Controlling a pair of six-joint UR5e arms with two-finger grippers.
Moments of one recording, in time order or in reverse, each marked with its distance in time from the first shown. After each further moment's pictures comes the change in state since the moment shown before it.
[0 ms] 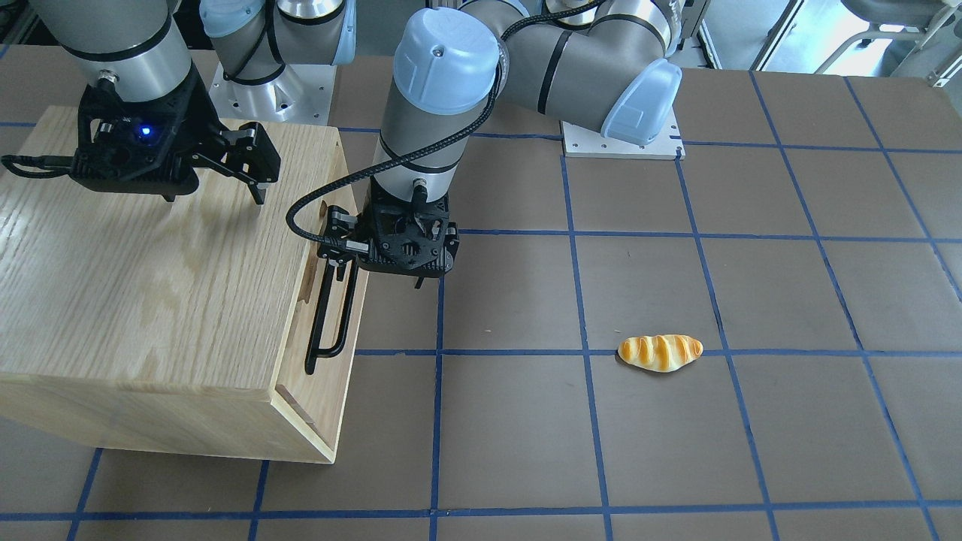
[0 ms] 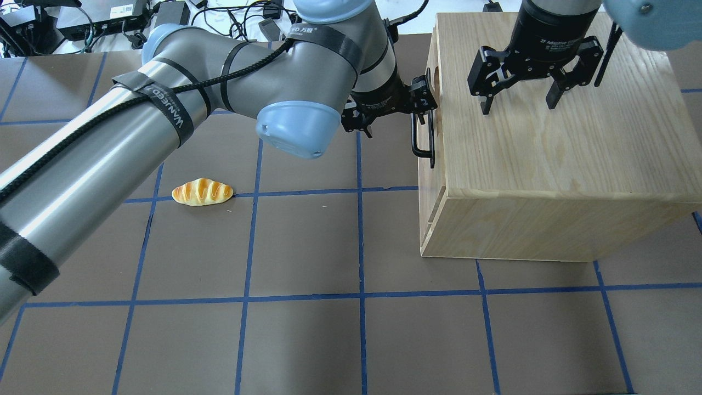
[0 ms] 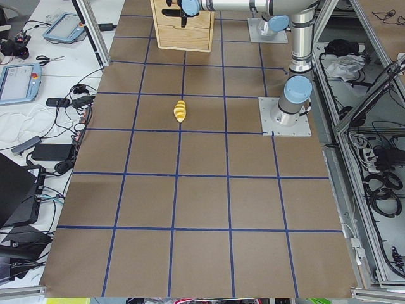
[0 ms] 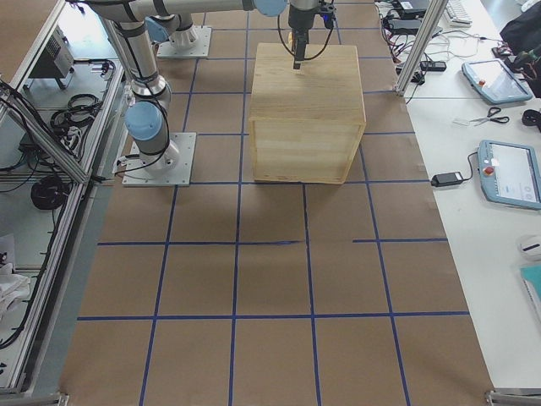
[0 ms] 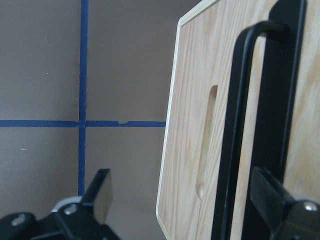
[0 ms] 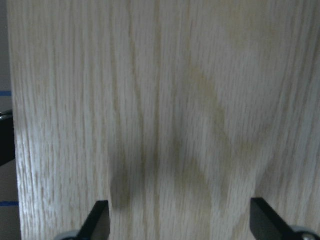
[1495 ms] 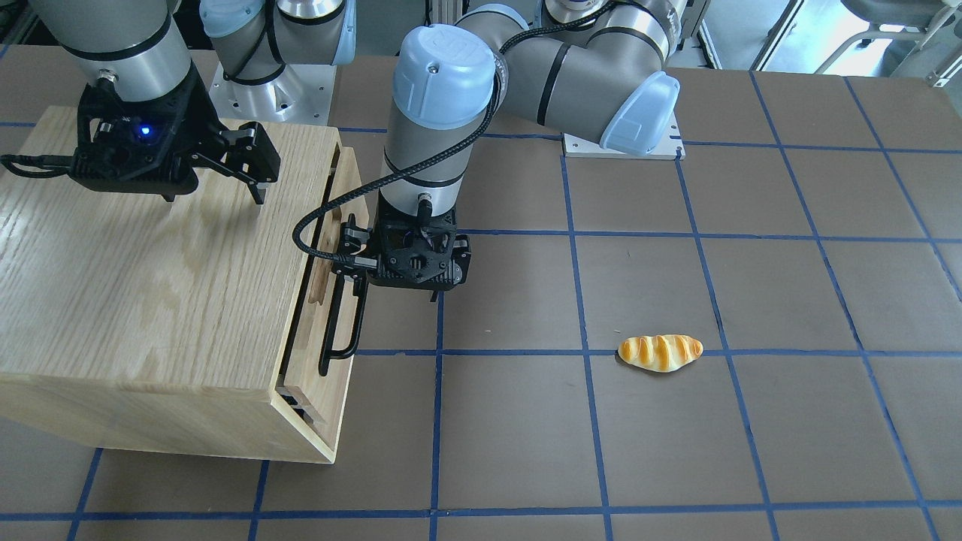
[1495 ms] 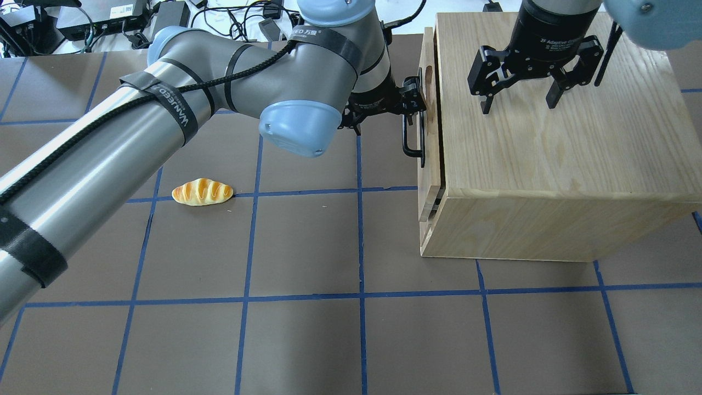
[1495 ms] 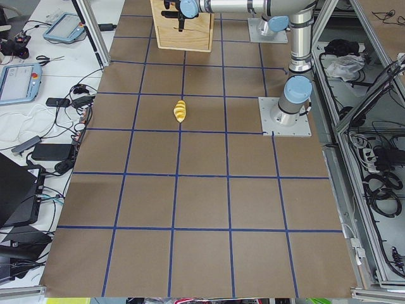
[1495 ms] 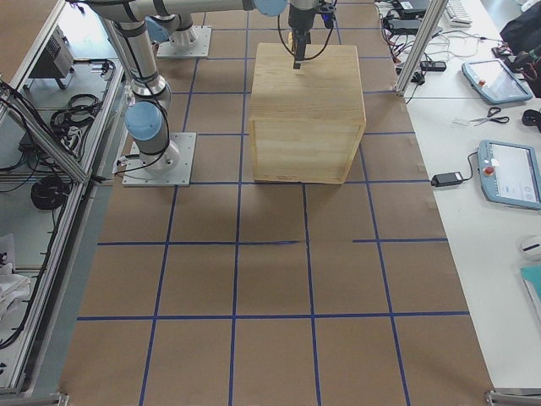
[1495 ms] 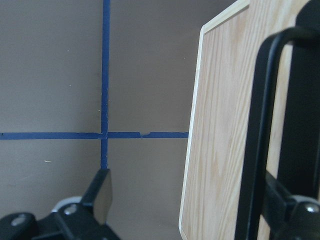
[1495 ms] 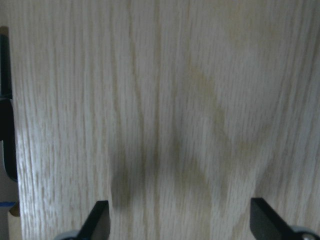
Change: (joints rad) left arm 0.007 -0.014 0.003 0.002 0.072 0.029; right arm 0.000 0.000 -0.001 0.000 0.000 0.000
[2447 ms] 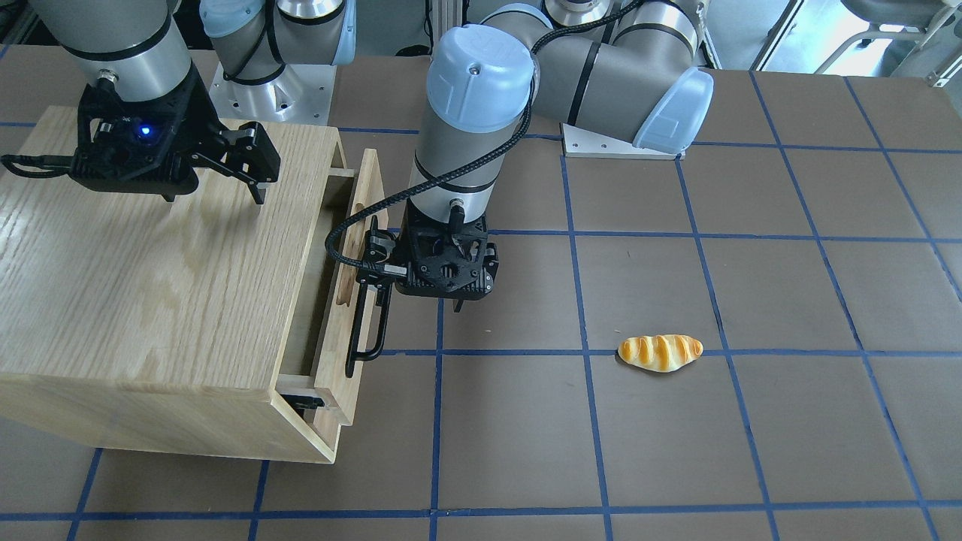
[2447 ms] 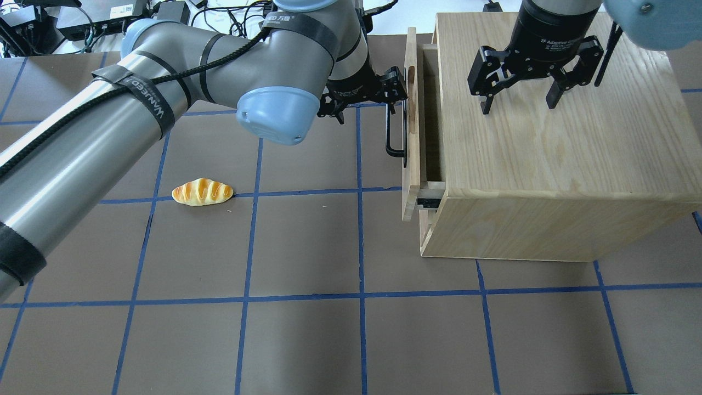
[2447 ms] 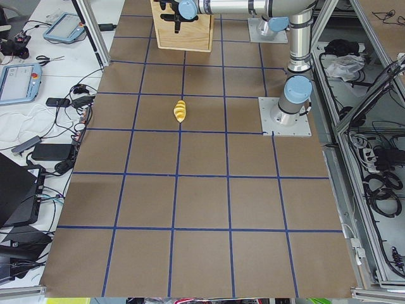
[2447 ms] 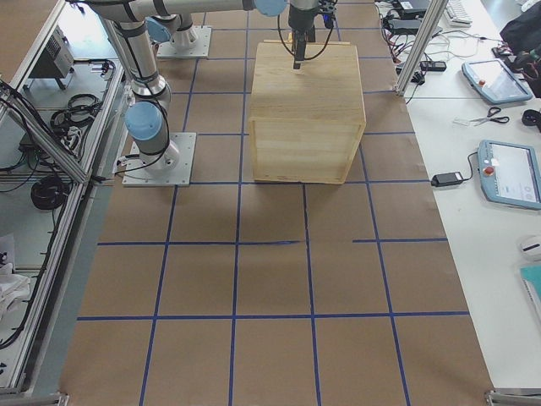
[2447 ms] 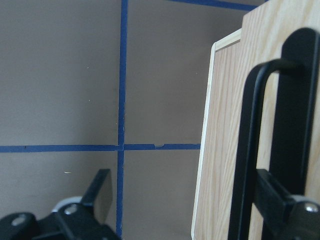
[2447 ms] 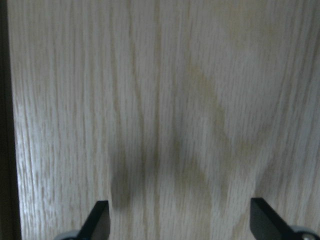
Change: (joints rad) left arm 0.050 0.016 0.001 -0.006 0.002 0.064; right arm 0.000 0.000 0.000 0.000 0.000 -0.001
